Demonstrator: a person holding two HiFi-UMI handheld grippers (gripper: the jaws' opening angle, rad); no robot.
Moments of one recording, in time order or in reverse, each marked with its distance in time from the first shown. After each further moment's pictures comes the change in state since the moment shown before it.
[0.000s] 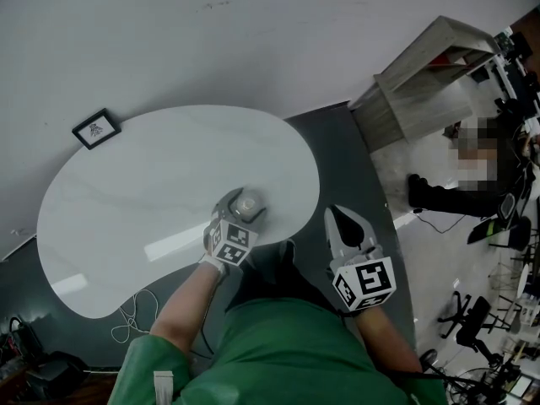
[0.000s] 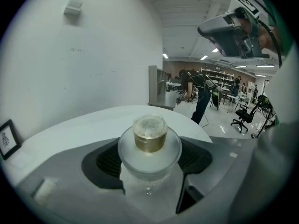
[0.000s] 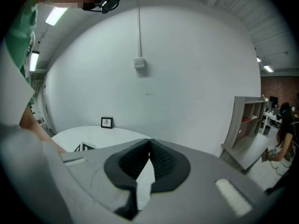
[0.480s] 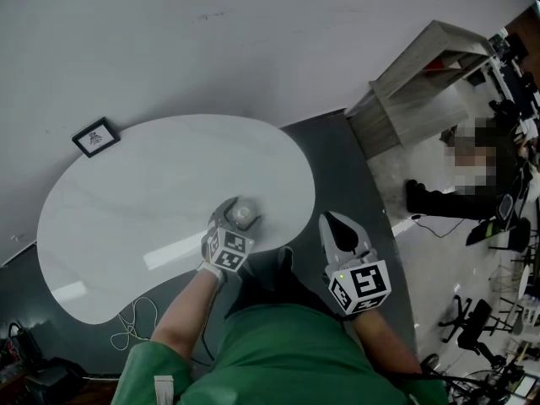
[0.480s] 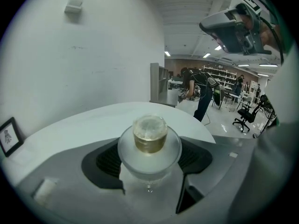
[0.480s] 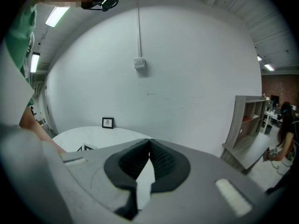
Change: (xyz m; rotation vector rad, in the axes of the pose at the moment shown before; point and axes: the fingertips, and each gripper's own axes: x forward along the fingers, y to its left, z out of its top) left arm 0.001 0.001 -0.010 -0.012 0.031 0.022; right arm -0.001 0.000 -0.001 0.004 0.003 0.016
